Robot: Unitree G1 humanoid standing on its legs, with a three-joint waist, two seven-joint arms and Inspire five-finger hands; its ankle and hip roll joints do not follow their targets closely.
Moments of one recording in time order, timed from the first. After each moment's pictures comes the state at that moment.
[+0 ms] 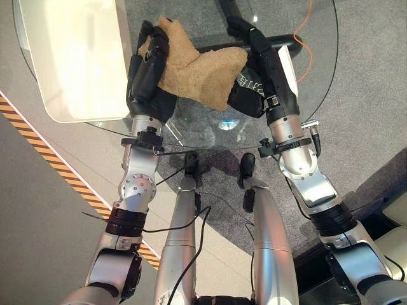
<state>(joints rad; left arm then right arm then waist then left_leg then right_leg) -0.62 0.28 -0.07 0.06 -1.23 -0.15 -0.10 -0.69 -0.43 0.33 0.02 0.03 -0.14 -0.25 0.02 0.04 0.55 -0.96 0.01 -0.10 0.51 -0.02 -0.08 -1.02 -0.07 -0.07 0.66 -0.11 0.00</state>
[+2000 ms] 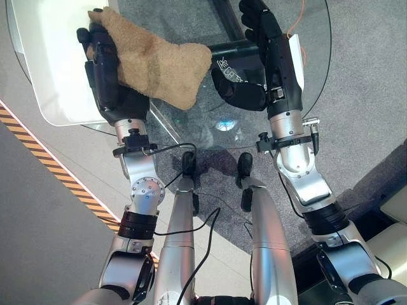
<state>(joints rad) -0.61 0.17 -0.02 0.06 -1.29 -0.50 -0.10 -0.70 -0.36 0.28 0.02 0.02 -0.17 -0.31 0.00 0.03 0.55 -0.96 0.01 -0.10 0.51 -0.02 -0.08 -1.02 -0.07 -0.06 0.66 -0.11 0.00</state>
